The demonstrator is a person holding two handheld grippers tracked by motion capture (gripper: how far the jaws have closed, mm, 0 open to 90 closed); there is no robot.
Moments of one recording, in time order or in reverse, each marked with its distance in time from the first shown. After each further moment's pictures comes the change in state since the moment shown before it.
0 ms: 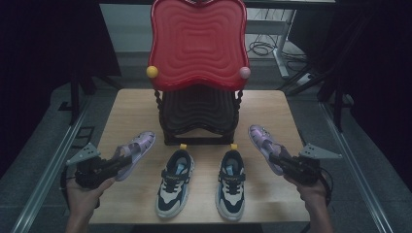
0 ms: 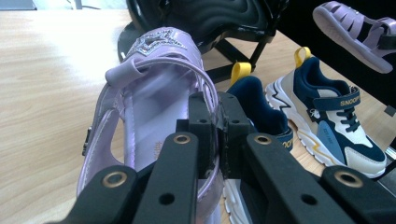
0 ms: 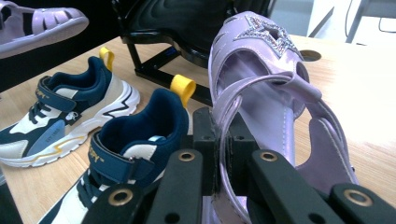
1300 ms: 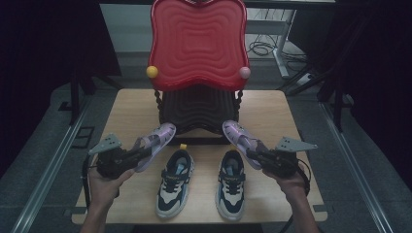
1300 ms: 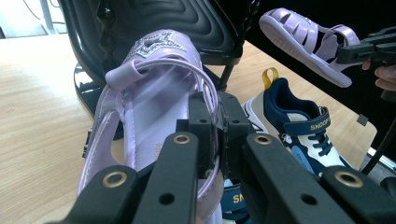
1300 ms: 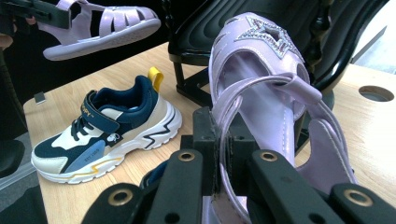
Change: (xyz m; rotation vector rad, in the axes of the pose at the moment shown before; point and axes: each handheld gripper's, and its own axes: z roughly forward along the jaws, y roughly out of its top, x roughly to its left) left arm -0.029 0.028 0.035 -0.031 -0.082 0.043; right arm 0.036 0.029 0.041 -0.022 0.136 -0.084
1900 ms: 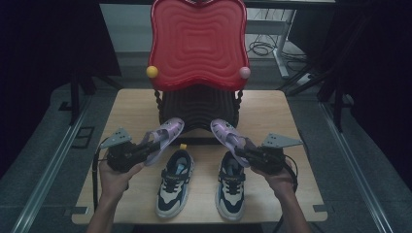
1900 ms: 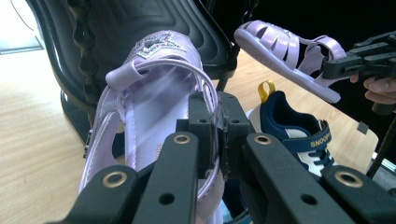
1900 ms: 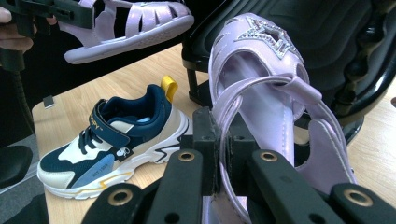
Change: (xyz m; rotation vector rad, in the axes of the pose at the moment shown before) left arm -0.006 0.014 0.023 -0.023 -0.013 0.028; right arm 0.011 0.011 0.029 0.007 0.039 -0.002
